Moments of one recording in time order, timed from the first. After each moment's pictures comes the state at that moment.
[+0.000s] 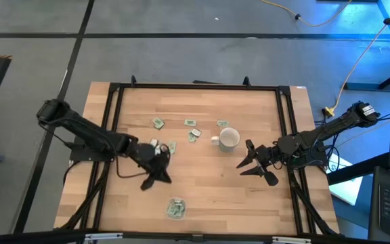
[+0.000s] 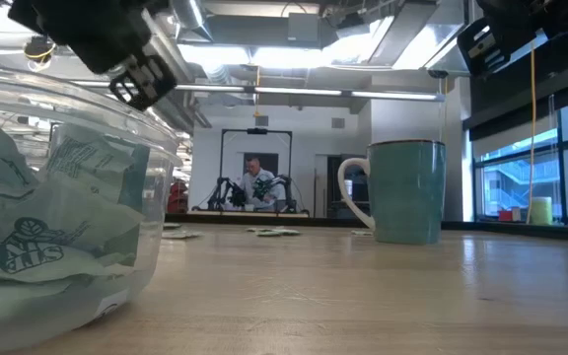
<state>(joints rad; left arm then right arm) -0.33 1.27 0.62 0.13 0.23 -0.44 0.40 0.86 0.37 0.32 -0.03 0.23</state>
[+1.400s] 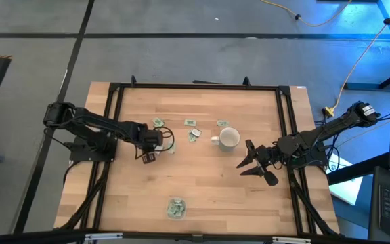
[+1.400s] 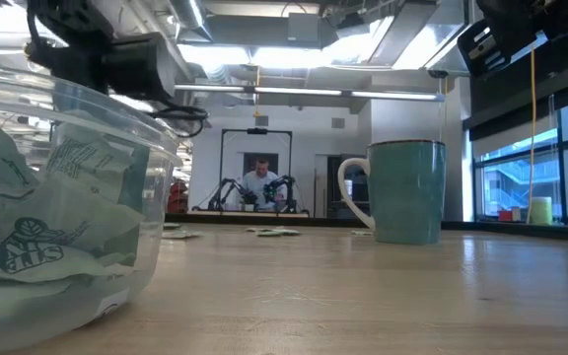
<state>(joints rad) 0.02 1.38 0.59 -0.60 -0.13 -0.32 0.40 0.86 0.37 0.31 -0.03 0.23</state>
